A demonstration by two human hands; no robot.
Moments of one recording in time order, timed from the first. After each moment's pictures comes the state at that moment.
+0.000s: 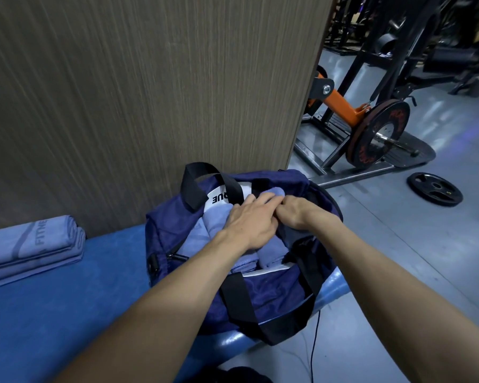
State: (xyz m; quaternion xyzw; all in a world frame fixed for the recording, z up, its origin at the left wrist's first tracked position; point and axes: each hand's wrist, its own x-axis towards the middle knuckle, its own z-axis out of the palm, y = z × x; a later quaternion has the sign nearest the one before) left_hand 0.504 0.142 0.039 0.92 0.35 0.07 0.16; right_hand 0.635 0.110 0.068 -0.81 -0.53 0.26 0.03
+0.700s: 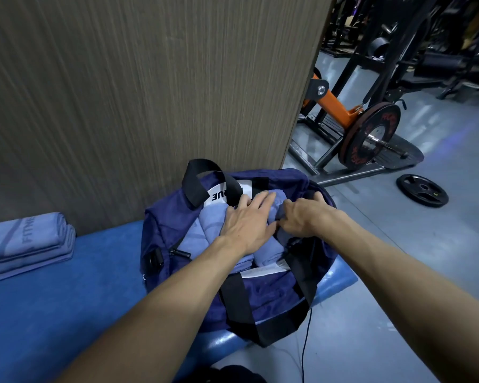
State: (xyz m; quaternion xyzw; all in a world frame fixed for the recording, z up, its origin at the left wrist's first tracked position) left_hand 0.509 0.142 0.011 0.92 0.38 0.09 0.10; right_hand 0.636 0.092 0.086 -0.77 -0.58 0.07 -0.25
